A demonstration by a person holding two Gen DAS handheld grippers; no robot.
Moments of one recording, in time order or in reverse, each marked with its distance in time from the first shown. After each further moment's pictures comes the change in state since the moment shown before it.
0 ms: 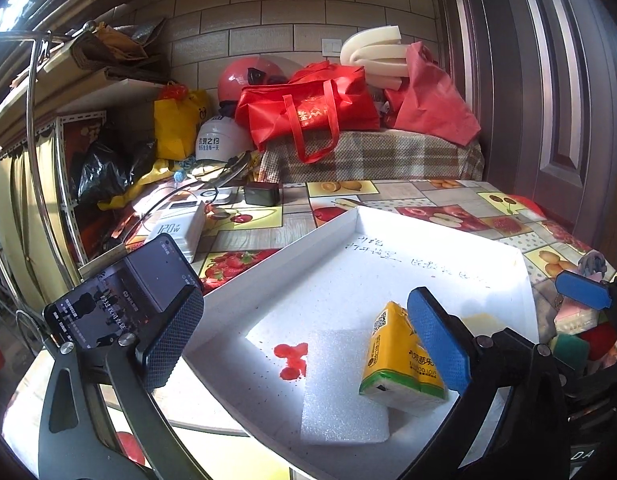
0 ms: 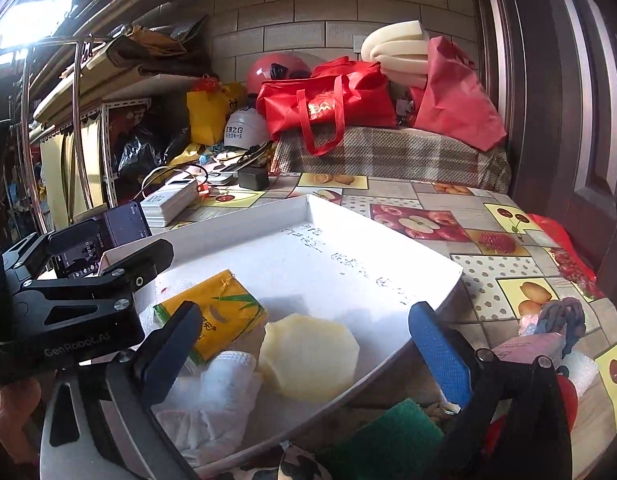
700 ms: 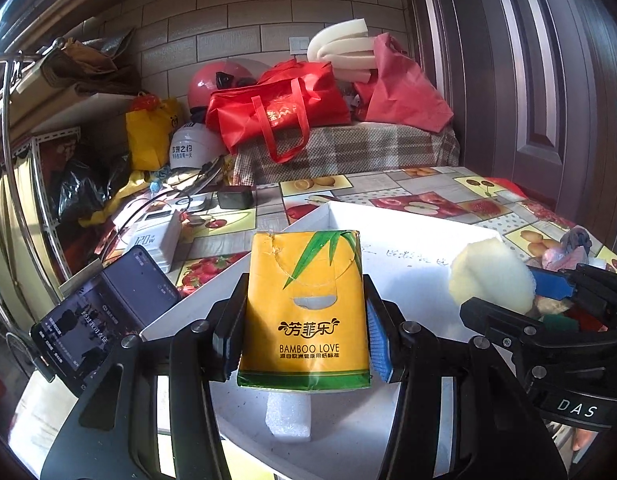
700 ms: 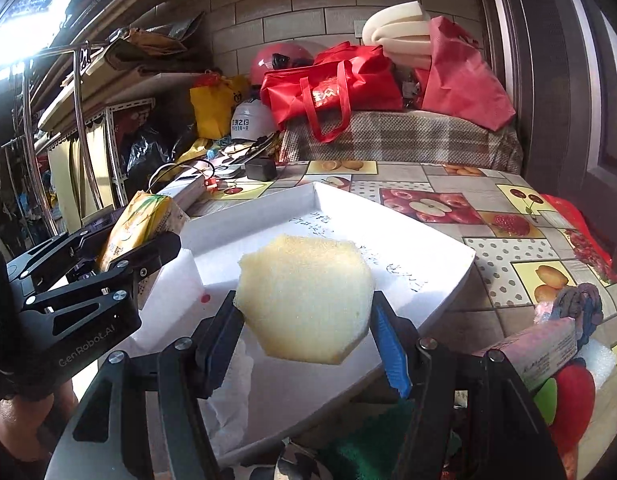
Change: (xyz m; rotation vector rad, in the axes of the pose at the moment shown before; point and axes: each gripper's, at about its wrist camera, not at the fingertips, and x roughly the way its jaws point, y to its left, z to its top) left arm 0.002 -0.016 0.000 0.076 0.024 -0.048; right arm 0.010 -0.009 -0.002 0.043 0.057 0.057
